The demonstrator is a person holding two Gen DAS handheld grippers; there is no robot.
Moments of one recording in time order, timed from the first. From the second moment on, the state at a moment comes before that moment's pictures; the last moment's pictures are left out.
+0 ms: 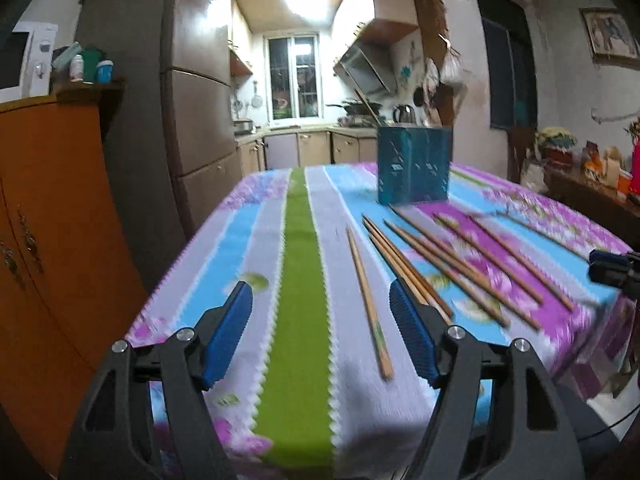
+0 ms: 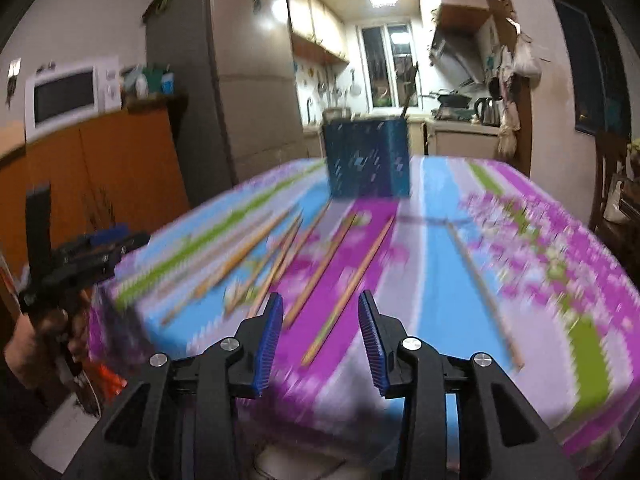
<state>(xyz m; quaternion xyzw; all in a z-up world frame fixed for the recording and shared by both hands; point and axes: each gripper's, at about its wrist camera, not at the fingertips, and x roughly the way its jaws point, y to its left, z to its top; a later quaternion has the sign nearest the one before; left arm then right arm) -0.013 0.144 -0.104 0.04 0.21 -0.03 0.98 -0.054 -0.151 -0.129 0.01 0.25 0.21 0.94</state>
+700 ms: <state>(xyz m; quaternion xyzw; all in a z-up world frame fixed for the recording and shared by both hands) -0.022 0.122 -0.154 0.05 0.23 -0.07 0.97 -0.042 -0.087 -0.153 -0.05 0.25 0.24 0.94</state>
